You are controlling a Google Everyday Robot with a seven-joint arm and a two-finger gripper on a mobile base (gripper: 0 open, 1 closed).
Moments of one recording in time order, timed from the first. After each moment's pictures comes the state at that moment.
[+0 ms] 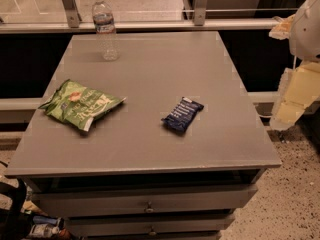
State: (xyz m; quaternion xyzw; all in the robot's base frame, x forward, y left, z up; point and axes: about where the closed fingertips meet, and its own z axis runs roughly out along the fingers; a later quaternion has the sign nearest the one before) arm 0.438 -0.212 0.991 -0.60 0.78 -0.05 0.18
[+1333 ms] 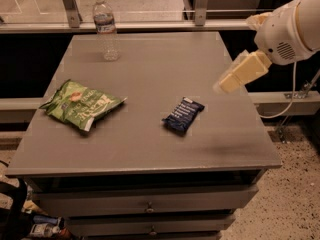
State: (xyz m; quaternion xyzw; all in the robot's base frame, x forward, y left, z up) arm 0.534 -0.167 0.982 -0.49 0.77 0.06 0.41
